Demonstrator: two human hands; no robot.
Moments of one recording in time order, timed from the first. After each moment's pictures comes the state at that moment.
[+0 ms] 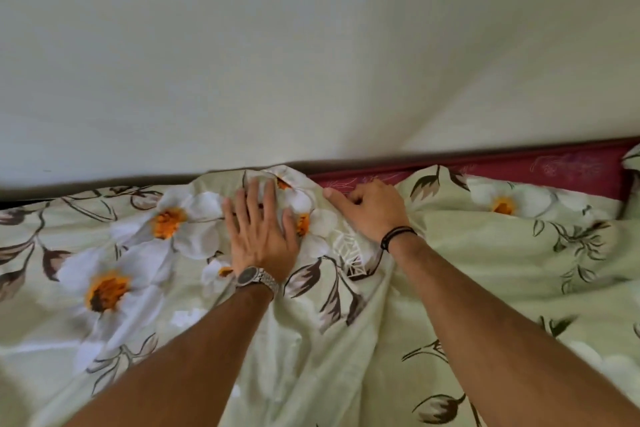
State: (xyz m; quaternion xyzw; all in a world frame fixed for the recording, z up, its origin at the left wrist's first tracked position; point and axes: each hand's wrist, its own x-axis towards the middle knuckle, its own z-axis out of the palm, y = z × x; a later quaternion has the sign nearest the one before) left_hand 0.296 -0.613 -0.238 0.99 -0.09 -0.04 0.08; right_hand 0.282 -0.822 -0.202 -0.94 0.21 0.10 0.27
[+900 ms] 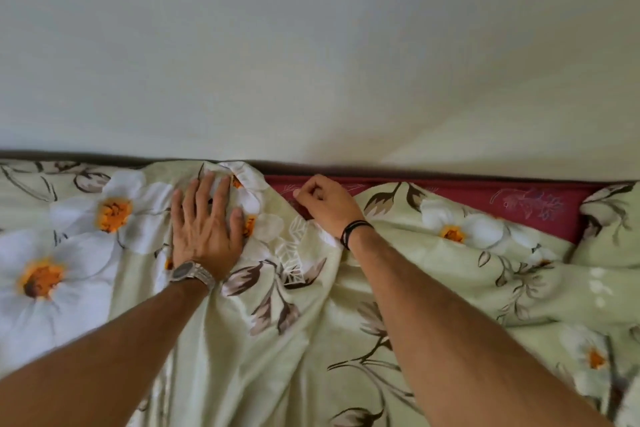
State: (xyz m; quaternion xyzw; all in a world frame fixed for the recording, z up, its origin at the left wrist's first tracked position) left_hand 0.299 -0.620 -0.231 0.99 -0.08 -0.05 0.05; right_hand 0.303 -0.853 -0.195 -0.83 0.22 0.22 0.46
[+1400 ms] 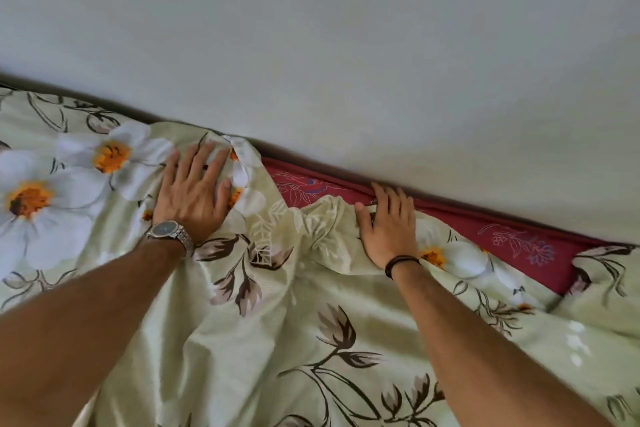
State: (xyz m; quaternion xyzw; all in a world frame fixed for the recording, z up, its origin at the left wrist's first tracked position) left_hand 0.291 -0.623 -0.230 1.00 -0.08 -0.01 0.00; right_hand 0.234 -0.974 -0.230 -0.98 0.11 0.14 0.12
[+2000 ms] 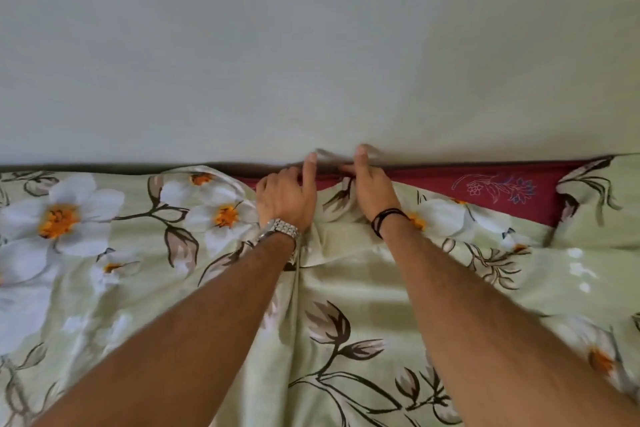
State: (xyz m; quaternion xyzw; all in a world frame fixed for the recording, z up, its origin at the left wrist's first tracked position) left_hand 0.293 -0.842 -0.222 0.97 -0.02 -0.08 0.22; right_hand 0.261 -0.994 -0.198 -0.80 0.32 0.11 0.50
